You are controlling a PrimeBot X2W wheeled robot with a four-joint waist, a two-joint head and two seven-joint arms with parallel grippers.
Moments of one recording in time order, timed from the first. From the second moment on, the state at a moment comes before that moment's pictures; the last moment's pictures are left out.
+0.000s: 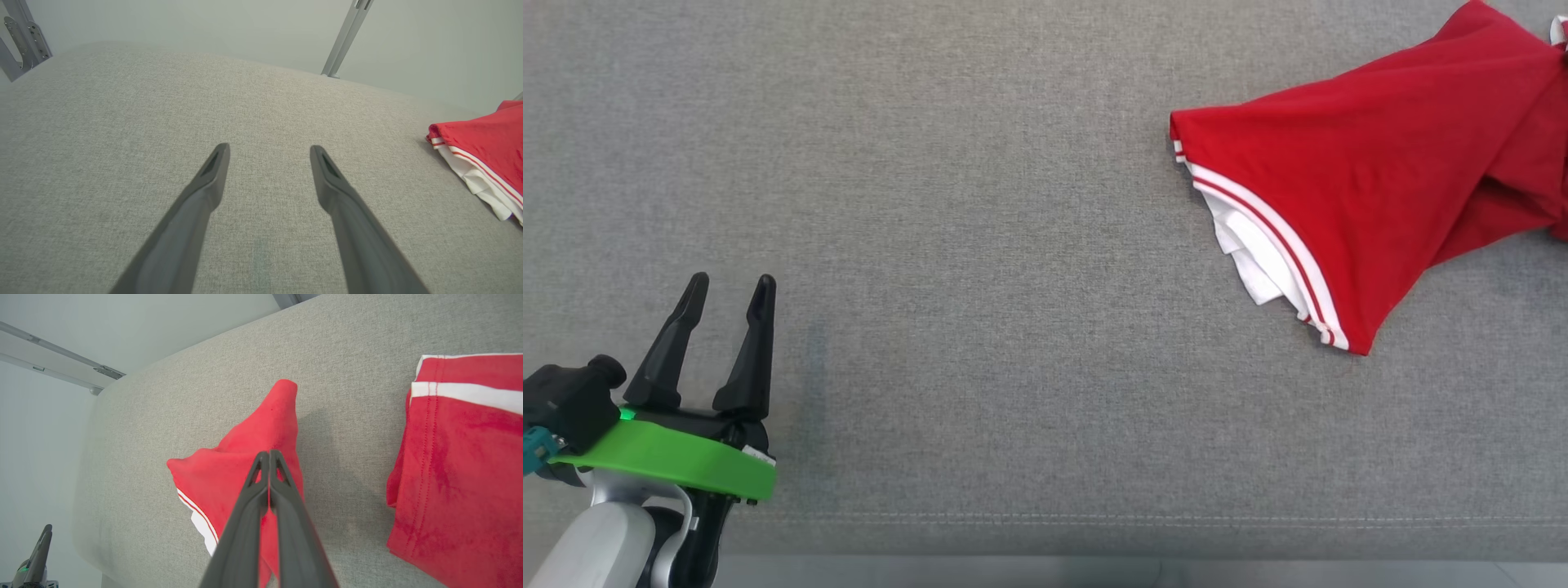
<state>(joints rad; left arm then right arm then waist) -0.14 0.44 -0.35 -0.07 -0.80 0.06 -0.24 -0.70 -0.92 0.44 0.14 1.43 -0.12 0.64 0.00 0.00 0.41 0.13</state>
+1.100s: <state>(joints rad) -0.15 0.51 -0.32 -0.13 -0.78 0.09 -0.17 -0.70 -0.91 0.19 0.30 1.51 -0.12 0.37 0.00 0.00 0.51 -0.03</state>
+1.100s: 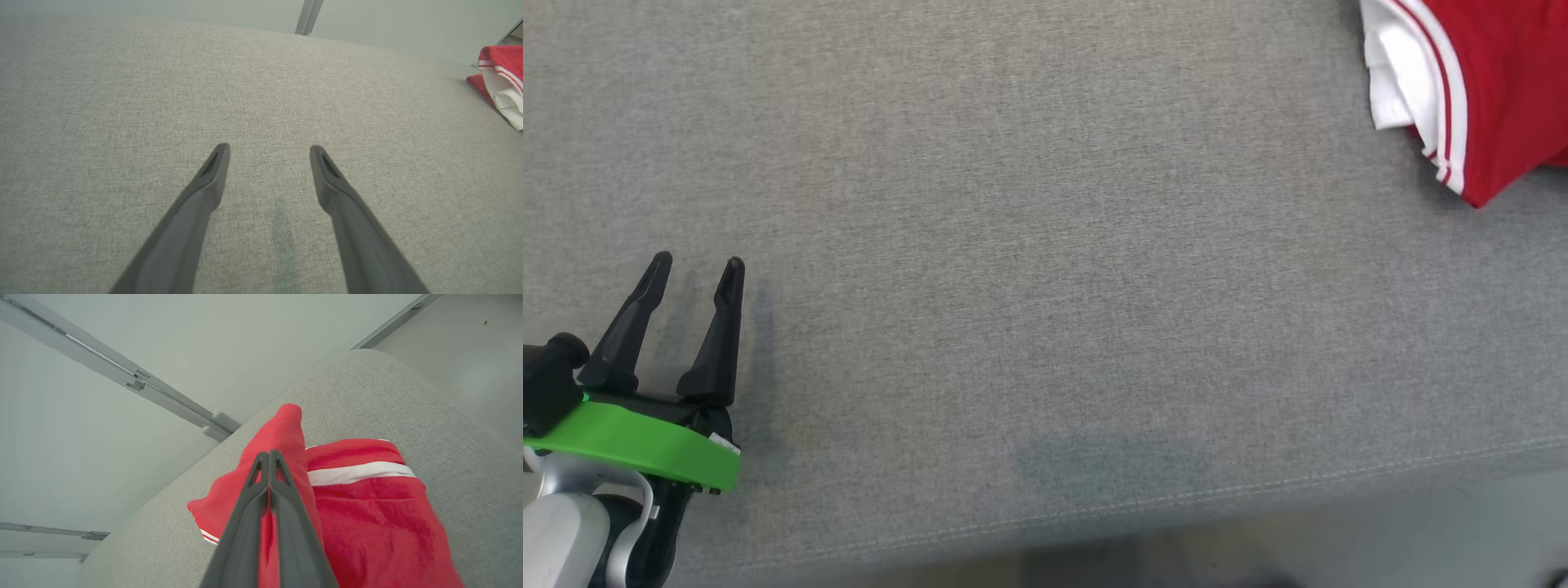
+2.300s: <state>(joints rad) -0.15 0.48 -0.34 -0.15 -0.78 0.10 -0.13 -0.51 -0.82 0.42 0.41 1.20 -0.12 0.11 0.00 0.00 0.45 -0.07</state>
